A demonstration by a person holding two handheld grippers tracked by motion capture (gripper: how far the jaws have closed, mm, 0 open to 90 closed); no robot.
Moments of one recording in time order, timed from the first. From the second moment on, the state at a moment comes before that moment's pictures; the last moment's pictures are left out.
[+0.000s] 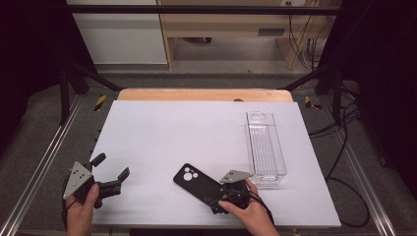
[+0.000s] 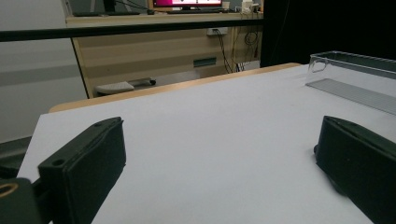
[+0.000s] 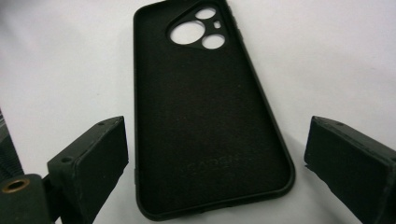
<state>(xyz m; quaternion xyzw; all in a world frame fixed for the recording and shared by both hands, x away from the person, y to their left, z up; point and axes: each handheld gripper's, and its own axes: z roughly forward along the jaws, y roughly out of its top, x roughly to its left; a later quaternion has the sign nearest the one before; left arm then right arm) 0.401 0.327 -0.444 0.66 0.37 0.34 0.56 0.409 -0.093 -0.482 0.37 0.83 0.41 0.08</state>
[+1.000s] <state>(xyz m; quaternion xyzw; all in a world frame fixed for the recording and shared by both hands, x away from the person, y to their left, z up) 0.400 0.322 -0.445 0.67 0.37 0.33 0.55 0.411 -0.071 -0.486 0.32 0.87 0.35 0.13</state>
